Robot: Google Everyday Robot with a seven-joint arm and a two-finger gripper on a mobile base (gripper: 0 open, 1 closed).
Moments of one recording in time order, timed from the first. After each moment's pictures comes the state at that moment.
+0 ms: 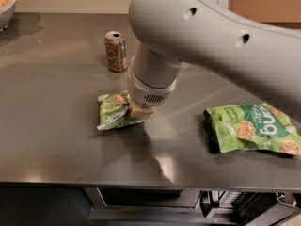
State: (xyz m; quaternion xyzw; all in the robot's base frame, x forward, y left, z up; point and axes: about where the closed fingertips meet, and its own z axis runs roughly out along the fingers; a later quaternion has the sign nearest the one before) arm 0.464 0.032 0.881 -0.75 0.63 0.00 0.20
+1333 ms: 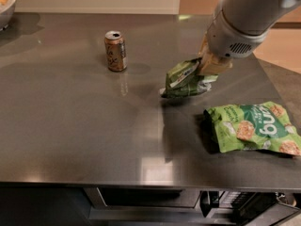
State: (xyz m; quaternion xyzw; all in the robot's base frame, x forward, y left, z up) arm 0.510 -0.120 0.964 -0.69 0.69 -0.08 0.21
